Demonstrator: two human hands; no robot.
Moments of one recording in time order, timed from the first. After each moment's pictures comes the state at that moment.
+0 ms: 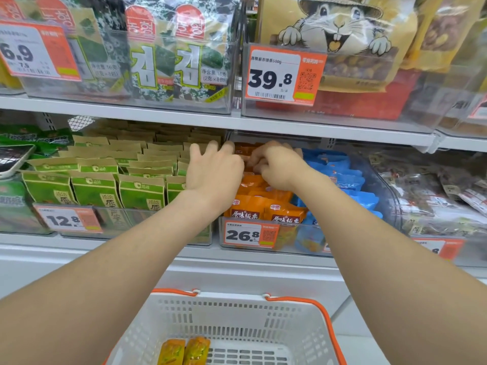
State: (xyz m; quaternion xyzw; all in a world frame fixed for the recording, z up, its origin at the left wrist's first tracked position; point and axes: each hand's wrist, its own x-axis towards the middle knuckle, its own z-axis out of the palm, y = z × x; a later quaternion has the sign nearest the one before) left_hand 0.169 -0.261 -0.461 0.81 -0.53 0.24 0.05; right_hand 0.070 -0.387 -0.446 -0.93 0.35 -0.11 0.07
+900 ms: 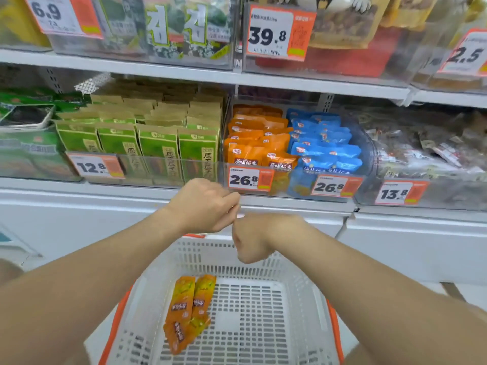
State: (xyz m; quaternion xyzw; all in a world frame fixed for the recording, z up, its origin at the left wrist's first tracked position) left_hand 0.163 -0.151 -0.562 0.55 -0.77 0.28 0.16; right_hand -0.001 -0.215 -0.521 -0.92 0.22 0.28 0.13
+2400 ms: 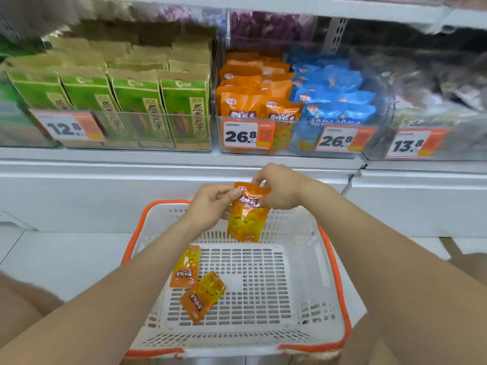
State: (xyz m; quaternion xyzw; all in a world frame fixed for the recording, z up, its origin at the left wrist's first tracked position) left_hand 0.126 -0.147 -0.682 0.63 -0.41 -0.42 0.50; right_hand -0.032 -0.264 -0.579 -0.92 0.32 0.10 0.22
